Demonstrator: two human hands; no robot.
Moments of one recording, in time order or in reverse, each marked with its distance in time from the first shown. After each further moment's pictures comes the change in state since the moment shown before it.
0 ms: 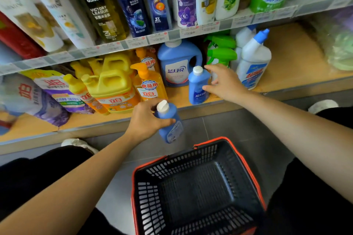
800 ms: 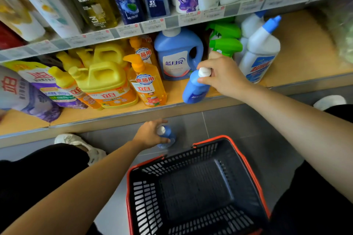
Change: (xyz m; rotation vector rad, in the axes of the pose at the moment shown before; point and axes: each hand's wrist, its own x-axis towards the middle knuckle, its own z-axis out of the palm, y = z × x) left_hand 0.011 -0.115 0.061 0.355 -0.385 -0.170; right_hand 0.008 -0.017 -0.005 -0.064 -0.017 -0.241
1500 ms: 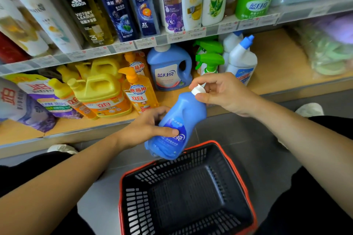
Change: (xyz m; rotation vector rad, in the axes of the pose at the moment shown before) left_hand -0.065 0.123 -0.092 -0.737 -0.224 0.222; right_hand -0.060 -0.027 -0.051 0.719 -0.175 0.009
